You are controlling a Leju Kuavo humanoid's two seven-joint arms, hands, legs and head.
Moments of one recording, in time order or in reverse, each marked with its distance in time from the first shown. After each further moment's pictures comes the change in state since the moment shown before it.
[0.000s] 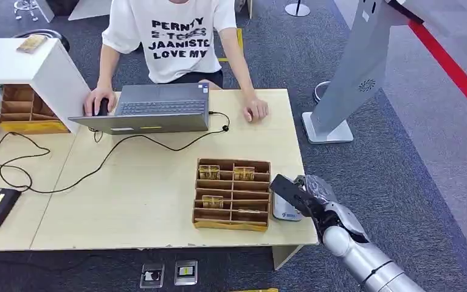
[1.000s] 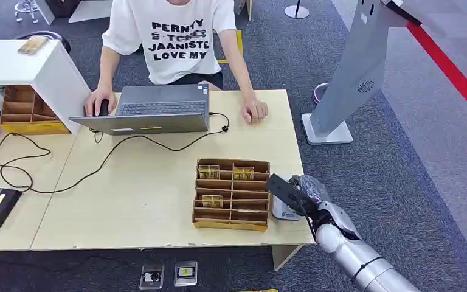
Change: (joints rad) left arm 0.000 0.000 0.000 0.000 -0.008 0.001 0.001; right arm -0.028 0.055 0.023 0.110 -0.013 -0.018 -0.038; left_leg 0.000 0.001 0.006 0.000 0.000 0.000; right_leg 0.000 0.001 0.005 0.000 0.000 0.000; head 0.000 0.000
